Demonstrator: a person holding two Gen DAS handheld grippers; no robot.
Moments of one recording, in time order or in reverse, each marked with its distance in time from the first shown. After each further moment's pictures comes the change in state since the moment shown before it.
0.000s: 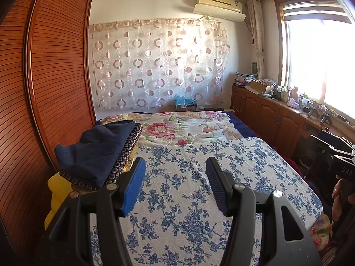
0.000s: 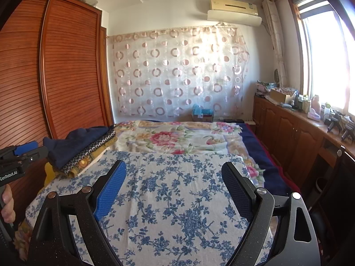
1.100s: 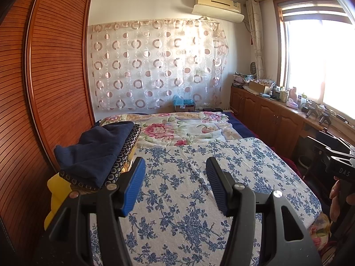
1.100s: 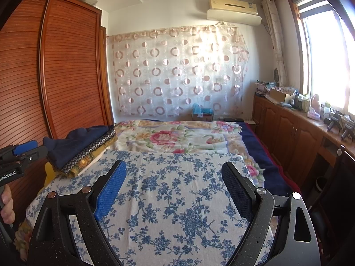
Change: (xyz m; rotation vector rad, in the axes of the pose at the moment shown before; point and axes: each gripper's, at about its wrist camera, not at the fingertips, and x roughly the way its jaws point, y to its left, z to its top) left arm -0.005 -0.004 0.004 0.004 -0.004 -0.004; right arm 0.001 0.000 0.000 0.003 0.001 0.003
